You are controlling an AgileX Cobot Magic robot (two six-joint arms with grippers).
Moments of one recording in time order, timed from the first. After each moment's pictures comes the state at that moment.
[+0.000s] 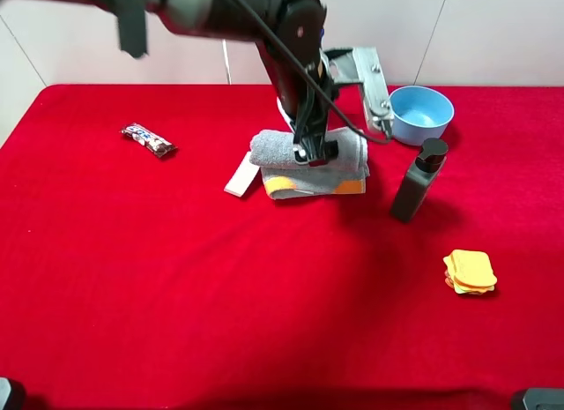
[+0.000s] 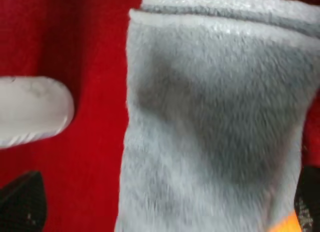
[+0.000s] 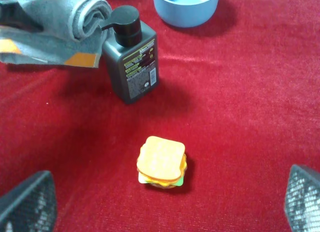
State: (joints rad) left arm -0.82 2.14 -1.63 0.21 0.59 0.48; right arm 0.21 -0.01 -0.54 0.02 1.22 0.03
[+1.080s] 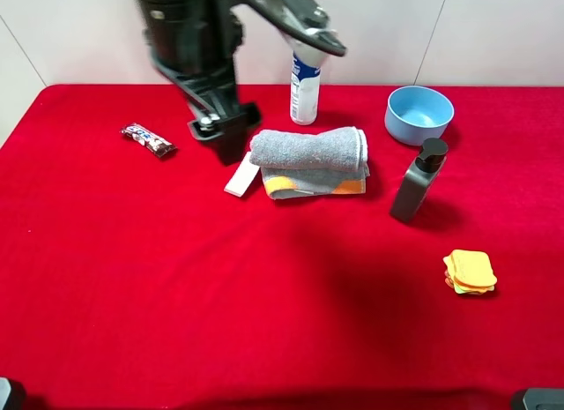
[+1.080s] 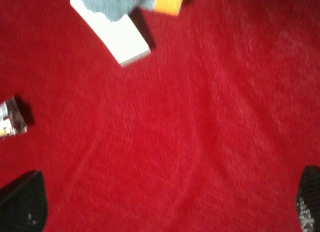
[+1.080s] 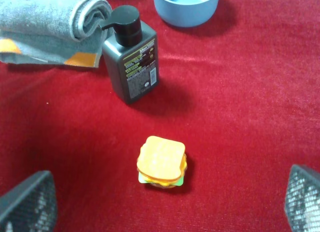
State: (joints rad) left arm -0.82 1.71 -1.47 0.13 1.16 0.21; right arm 0.21 -0.01 -0.54 0.02 1.22 0.03
